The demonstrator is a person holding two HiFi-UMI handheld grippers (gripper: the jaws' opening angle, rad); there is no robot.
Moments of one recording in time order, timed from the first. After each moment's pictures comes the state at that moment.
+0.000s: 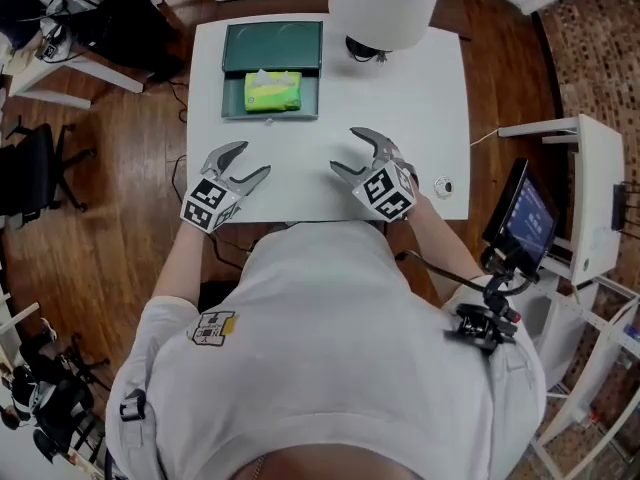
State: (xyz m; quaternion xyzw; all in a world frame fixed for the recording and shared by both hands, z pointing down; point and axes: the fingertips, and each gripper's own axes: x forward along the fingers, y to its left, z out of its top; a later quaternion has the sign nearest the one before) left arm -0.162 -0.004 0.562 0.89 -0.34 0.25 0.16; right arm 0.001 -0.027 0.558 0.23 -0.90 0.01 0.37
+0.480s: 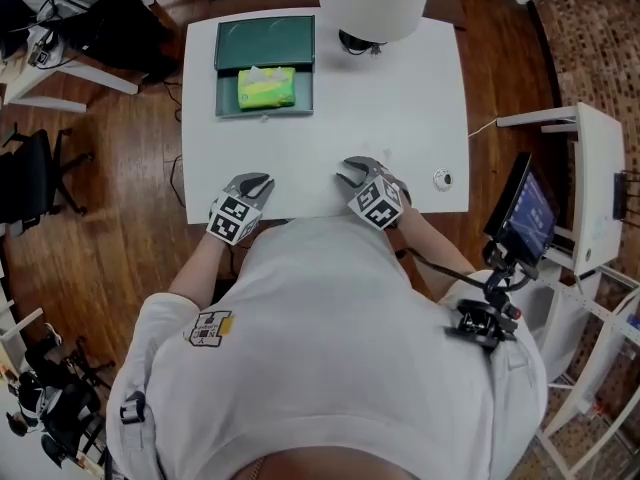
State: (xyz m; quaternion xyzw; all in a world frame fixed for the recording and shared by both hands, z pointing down) left arm -0.134 0.058 0.657 0.86 -0.32 0.31 0.23; right arm 0.027 0.031 0.652 0.21 -0.87 0.08 0.44
